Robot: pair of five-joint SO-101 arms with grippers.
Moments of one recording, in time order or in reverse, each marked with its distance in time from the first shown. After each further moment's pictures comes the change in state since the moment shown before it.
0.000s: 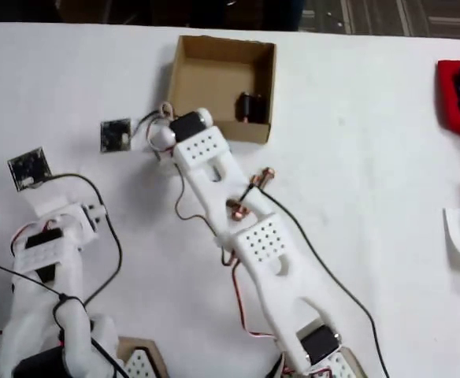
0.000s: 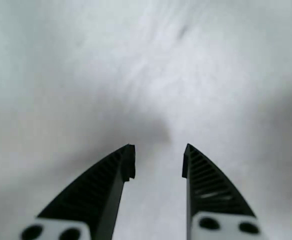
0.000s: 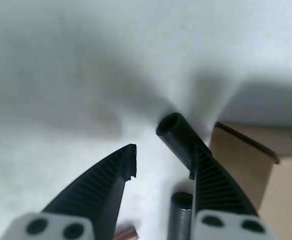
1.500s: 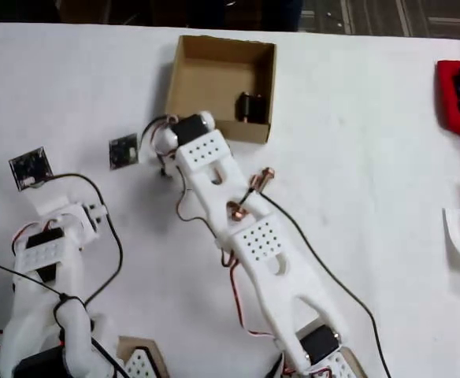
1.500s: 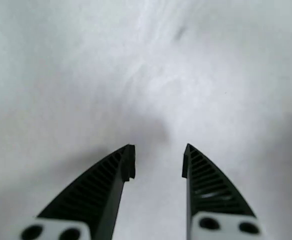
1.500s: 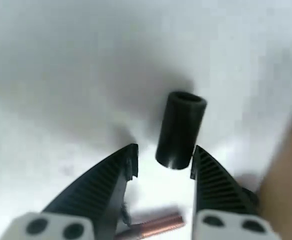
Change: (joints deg) left arm 0.4 0.0 0.0 0.0 0.0; right arm -0.6 5.1 -7.6 16.1 3.6
